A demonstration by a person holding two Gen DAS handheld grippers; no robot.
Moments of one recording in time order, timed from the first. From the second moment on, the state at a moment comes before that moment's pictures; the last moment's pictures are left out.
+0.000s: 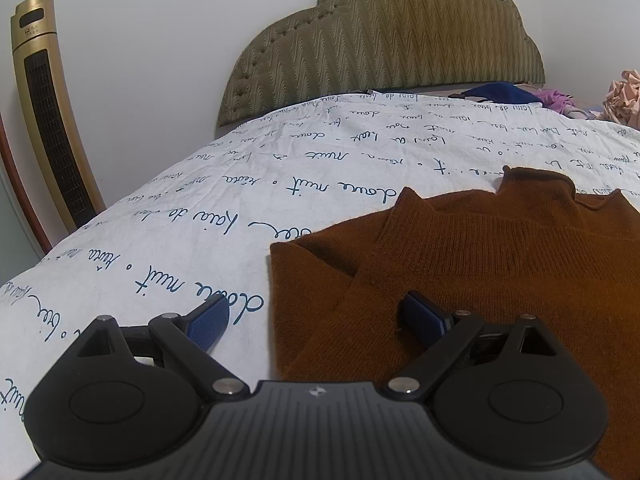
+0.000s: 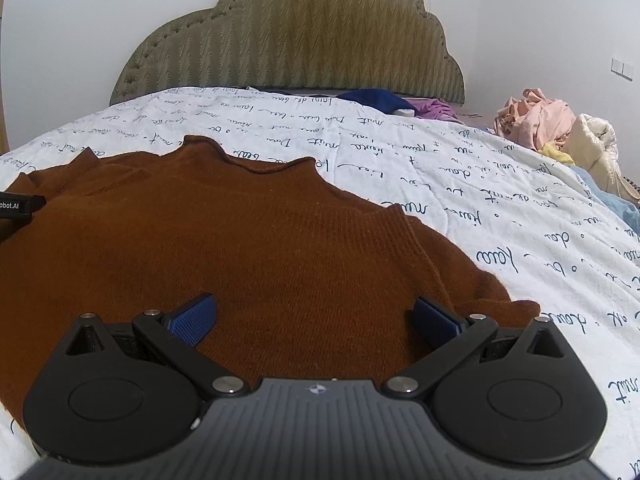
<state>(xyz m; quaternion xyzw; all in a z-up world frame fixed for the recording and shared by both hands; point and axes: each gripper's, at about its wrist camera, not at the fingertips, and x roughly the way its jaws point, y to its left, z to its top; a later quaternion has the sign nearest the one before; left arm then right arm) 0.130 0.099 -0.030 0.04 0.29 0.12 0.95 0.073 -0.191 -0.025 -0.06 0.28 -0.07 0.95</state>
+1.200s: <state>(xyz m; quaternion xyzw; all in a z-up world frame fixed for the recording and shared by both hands) 0.163 0.231 -0.006 -0.24 0.41 -0.13 0.87 0.014 0.009 -0.009 -0.26 0.27 0.14 0.92</state>
